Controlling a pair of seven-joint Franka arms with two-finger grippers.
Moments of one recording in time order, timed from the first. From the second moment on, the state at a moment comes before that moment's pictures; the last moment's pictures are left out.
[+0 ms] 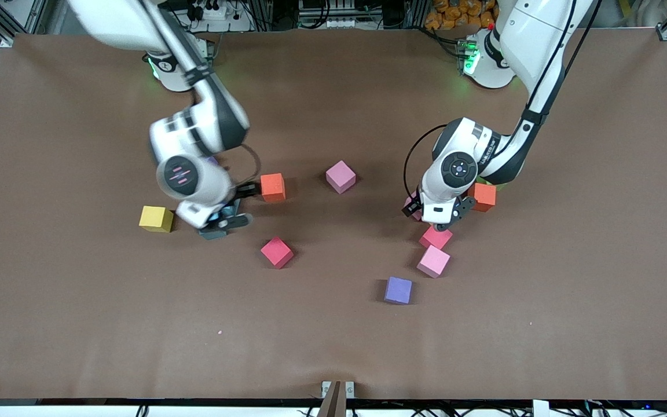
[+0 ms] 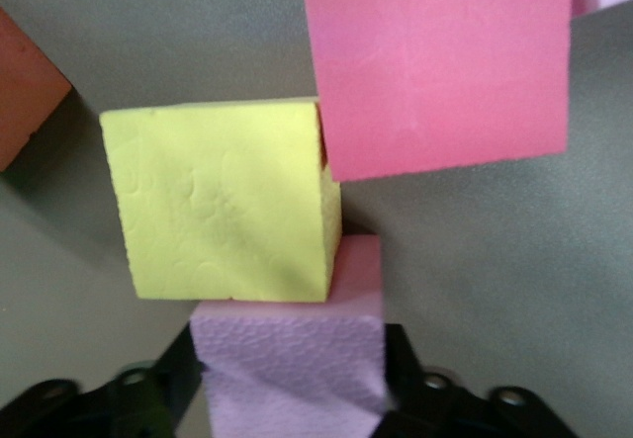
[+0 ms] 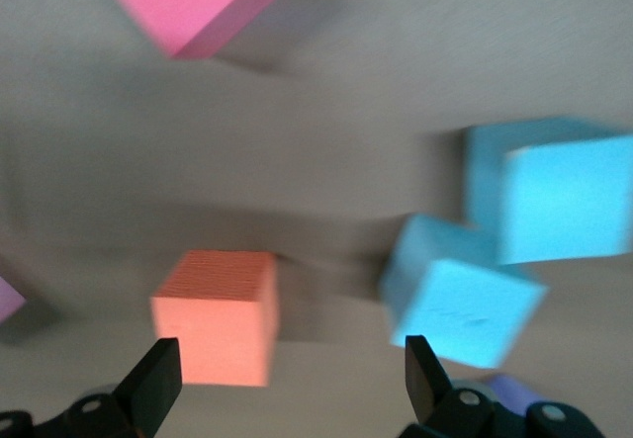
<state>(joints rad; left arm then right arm) -0.31 0.48 -0.20 -2.03 0.00 2.36 -1.17 0.54 0.40 -0.02 -1.91 0.15 2.11 0.31</state>
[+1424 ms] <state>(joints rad) -0.25 0.27 -0.66 -2.14 0.00 2.17 -0.96 0.61 0.43 -0.02 -2.10 0.22 2.38 0.35</state>
